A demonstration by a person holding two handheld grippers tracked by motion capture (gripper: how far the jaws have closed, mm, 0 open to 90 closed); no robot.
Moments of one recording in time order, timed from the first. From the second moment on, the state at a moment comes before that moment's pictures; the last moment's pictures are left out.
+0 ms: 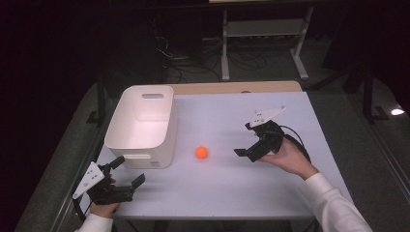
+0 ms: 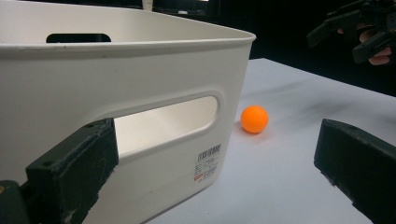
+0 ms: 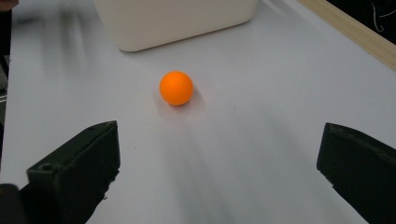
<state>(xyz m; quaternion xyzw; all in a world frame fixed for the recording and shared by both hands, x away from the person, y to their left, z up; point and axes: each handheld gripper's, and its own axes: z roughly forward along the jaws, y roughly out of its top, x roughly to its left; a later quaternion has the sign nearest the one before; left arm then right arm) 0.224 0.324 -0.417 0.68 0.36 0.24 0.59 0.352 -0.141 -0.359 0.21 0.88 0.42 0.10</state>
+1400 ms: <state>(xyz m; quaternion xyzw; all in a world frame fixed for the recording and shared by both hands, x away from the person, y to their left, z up) 0.224 0.324 -0.417 0.68 0.36 0.24 0.59 0.367 -0.097 -0.357 0.18 0.90 0.40 0.06</state>
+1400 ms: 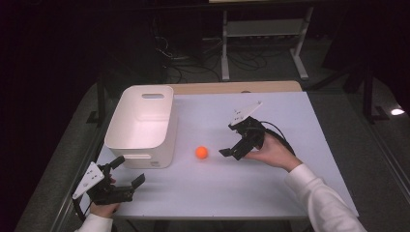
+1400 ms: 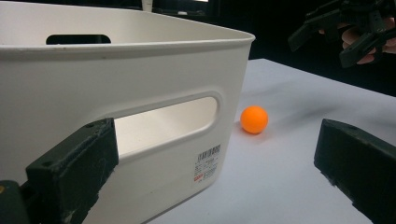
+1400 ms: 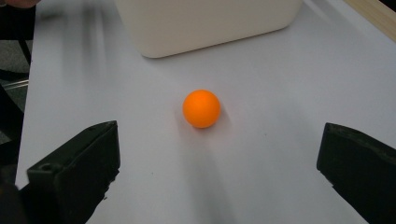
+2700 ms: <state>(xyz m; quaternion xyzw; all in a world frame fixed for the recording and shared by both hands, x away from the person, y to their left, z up) 0.224 0.324 -0.417 0.68 0.36 0.25 0.59 0.392 -0.068 -0.370 0.17 0.90 0.39 0.04</state>
